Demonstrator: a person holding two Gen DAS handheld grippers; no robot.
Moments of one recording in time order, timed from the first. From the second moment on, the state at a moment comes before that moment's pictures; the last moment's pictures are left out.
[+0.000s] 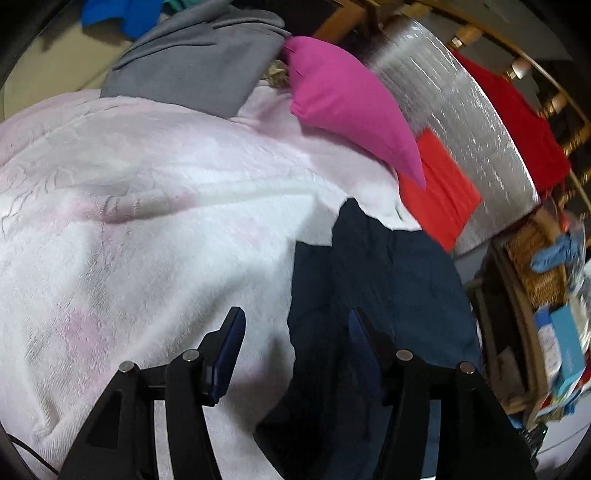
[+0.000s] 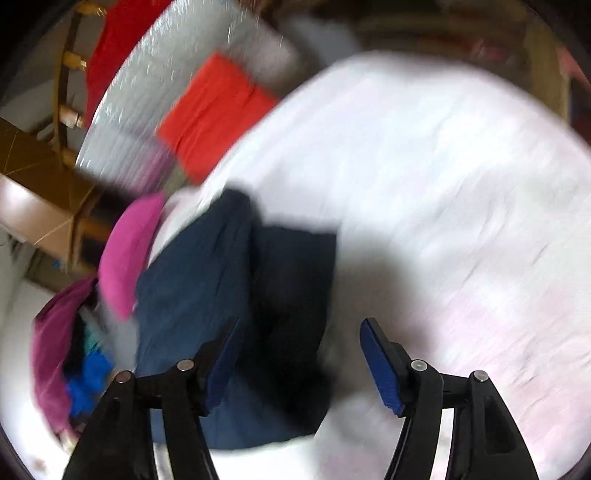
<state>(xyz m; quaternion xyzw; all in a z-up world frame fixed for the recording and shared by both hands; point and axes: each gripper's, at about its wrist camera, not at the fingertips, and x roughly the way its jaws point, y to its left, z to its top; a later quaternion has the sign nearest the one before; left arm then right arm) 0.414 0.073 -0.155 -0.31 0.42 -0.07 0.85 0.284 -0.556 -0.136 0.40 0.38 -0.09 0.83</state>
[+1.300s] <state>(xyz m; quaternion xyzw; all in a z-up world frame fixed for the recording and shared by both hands) 0.421 -0.008 -0.142 -0.11 0.38 -0.05 0.92 0.366 -0.488 -0.140 0.28 0.40 -0.07 0.87</state>
